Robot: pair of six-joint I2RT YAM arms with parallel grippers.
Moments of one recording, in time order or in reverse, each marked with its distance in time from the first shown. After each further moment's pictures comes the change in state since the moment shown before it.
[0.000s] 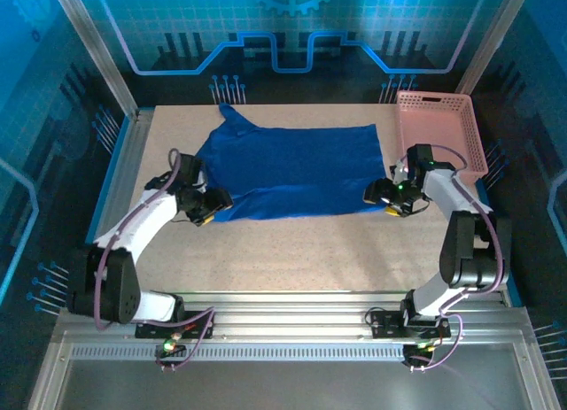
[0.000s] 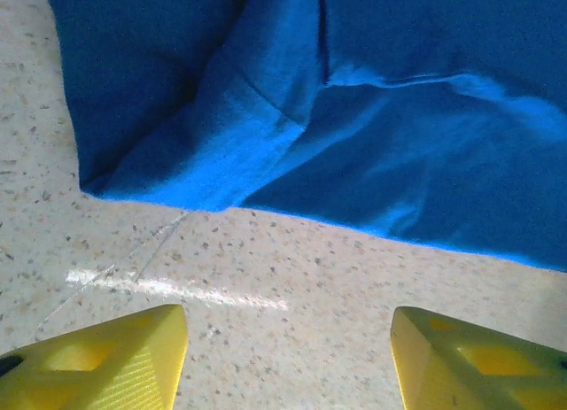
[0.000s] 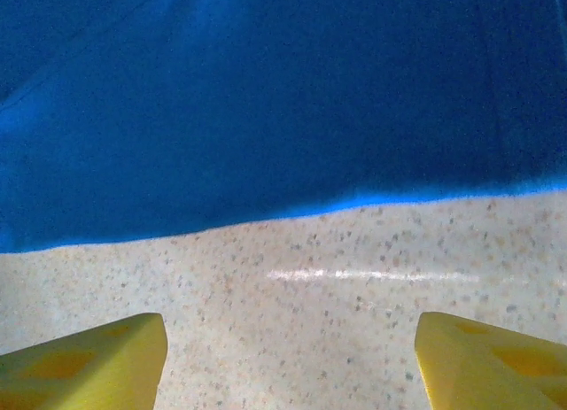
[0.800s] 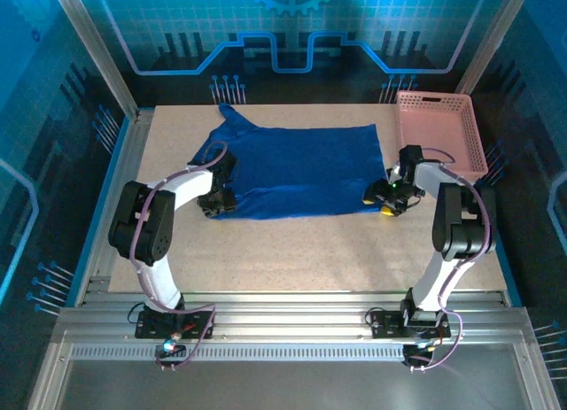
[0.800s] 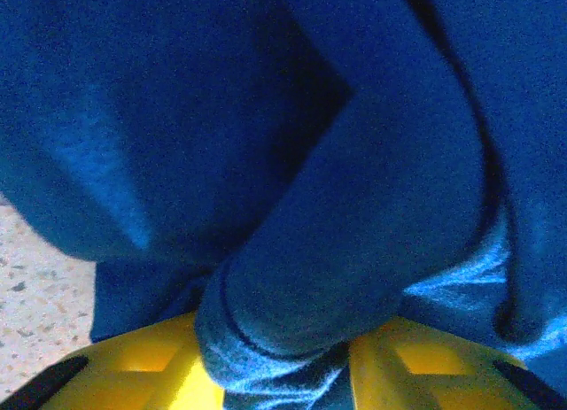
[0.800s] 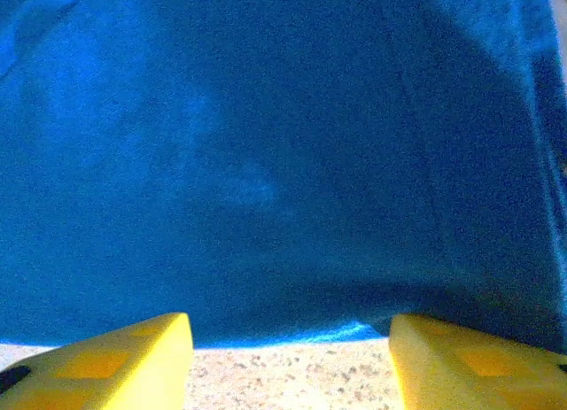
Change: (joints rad) left arm -0.108 0.426 0.224 -0.042 -0.372 0.125; right arm 0.001 0.220 0.067 0.082 0.046 0.074
